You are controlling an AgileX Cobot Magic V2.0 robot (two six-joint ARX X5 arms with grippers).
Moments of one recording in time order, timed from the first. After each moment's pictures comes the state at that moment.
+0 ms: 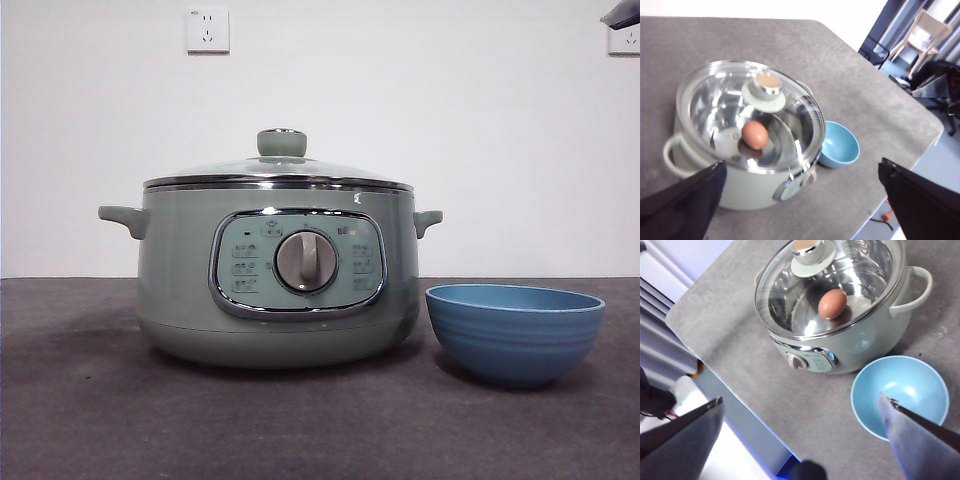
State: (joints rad) left arm -0.08 0.76 1.00 -0.74 0.71 -0.03; right arm 0.15 0.91 1.06 -0.95 -0.70 -0.15
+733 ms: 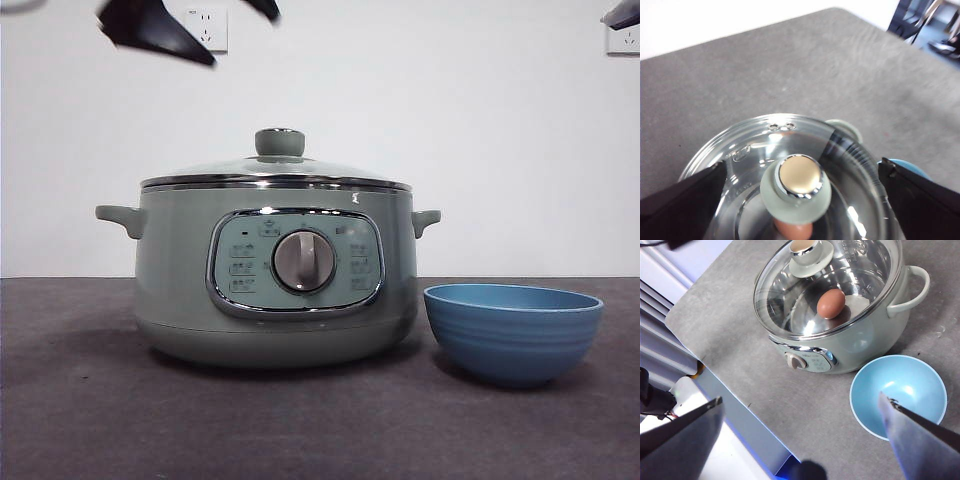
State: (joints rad) left arm -0.44 1.37 1.24 -0.33 0.30 0.01; right arm 0.15 0.91 1.06 -0.95 -0.70 -0.15
